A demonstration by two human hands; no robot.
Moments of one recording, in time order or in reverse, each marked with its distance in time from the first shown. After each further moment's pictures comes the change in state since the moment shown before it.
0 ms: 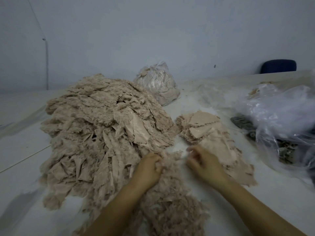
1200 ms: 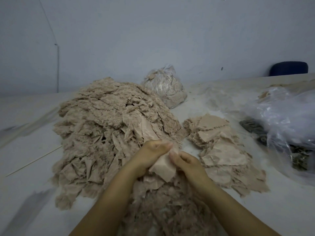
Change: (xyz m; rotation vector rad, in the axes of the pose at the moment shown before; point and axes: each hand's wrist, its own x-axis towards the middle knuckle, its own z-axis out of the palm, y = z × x) left_hand 0.020 0.019 -0.060 -0.861 -0.182 -0.206; right_hand -0.002 -0.064 0.039 0.900 -0.152 0.232
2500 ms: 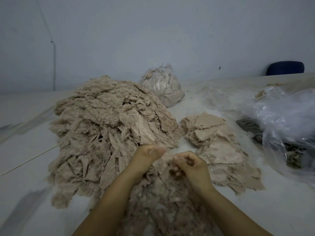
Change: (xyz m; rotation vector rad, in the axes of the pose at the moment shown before) left_hand -0.007 -0.024 0.002 0.023 0.094 0.073; right_hand -0.002 0.014 -0.011 0.083 0.193 -0.065
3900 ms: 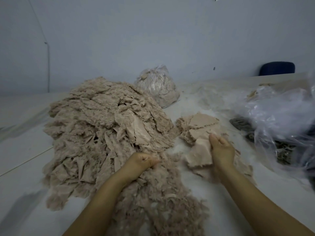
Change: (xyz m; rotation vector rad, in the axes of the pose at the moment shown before) left_hand -0.006 -0.009 -0.011 0.215 -0.128 0.014; right_hand 0.050 -0.023 -0.071 -0.161 0.575 -0.084
